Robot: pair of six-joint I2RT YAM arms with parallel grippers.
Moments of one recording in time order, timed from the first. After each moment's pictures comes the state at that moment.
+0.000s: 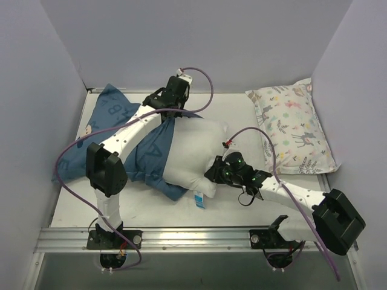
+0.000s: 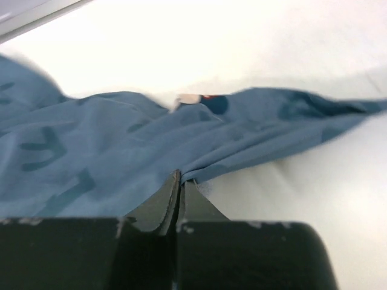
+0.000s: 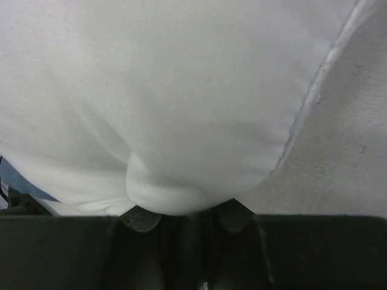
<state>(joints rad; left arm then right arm) -0.58 1.92 1.87 -0.69 -0.34 -0.06 0.73 1.24 0.51 0.07 -0.03 0.71</state>
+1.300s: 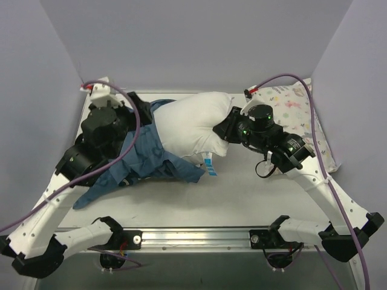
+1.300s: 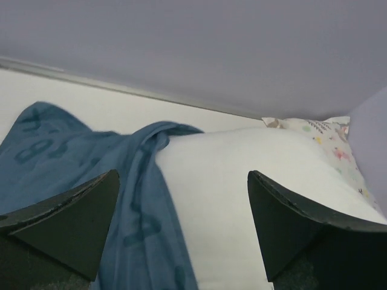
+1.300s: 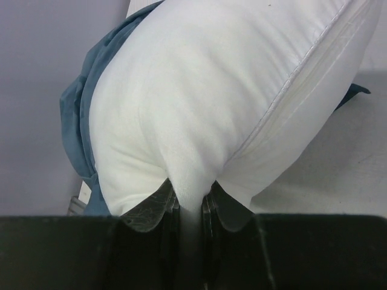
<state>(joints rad) -0.66 1.13 1.51 -0.51 -0.53 -0.43 0.67 1.15 1.33 -0.59 0.05 0.66</state>
